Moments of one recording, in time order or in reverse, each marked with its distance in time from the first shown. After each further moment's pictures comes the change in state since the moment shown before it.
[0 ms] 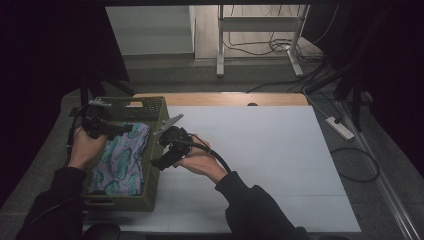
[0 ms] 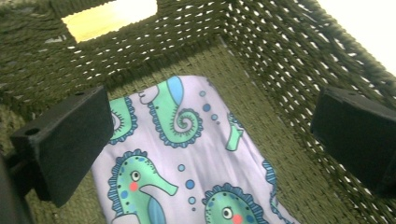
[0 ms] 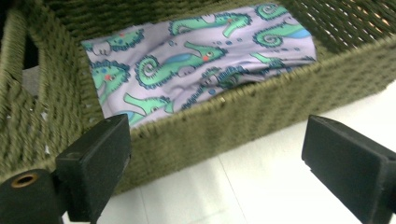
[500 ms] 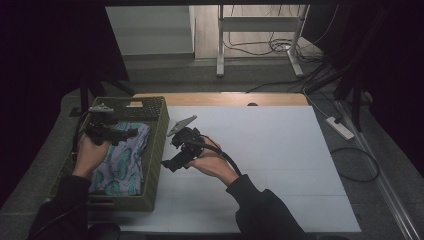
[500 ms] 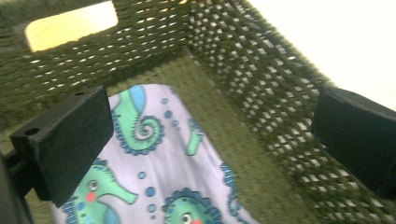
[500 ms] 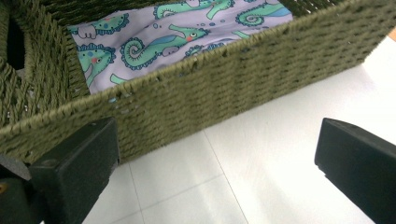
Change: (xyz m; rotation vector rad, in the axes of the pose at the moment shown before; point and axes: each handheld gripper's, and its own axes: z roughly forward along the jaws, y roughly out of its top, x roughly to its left) left arm -0.022 -0.010 -0.004 -0.081 -0.089 0.000; right arm -0.012 -0.023 -0.016 0.004 -0.024 0.033
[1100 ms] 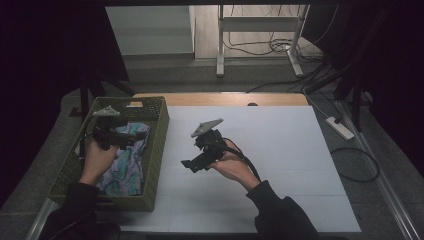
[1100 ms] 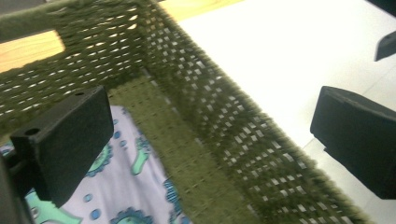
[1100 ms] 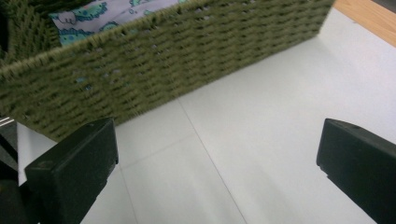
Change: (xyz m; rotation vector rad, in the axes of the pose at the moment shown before) left arm -0.038 0.003 -0.003 -0.074 -0.067 0.032; right arm -0.021 -0.041 -0.036 -0.037 -0.048 0.051
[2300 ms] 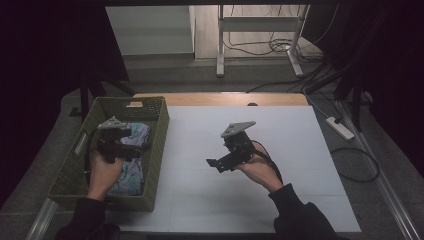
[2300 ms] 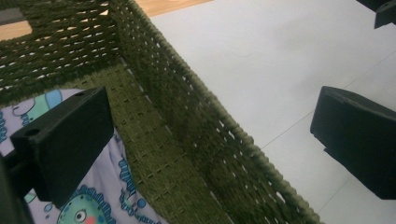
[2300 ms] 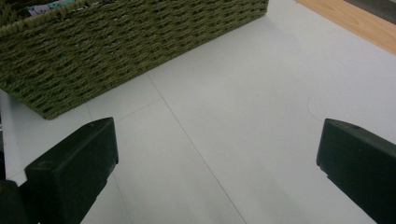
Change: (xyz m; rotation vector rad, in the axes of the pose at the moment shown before) left arm -0.039 -0.017 -0.008 0.001 0.031 -0.025; right arm -0.028 -0.042 -0.051 -0.036 -0.068 0.058
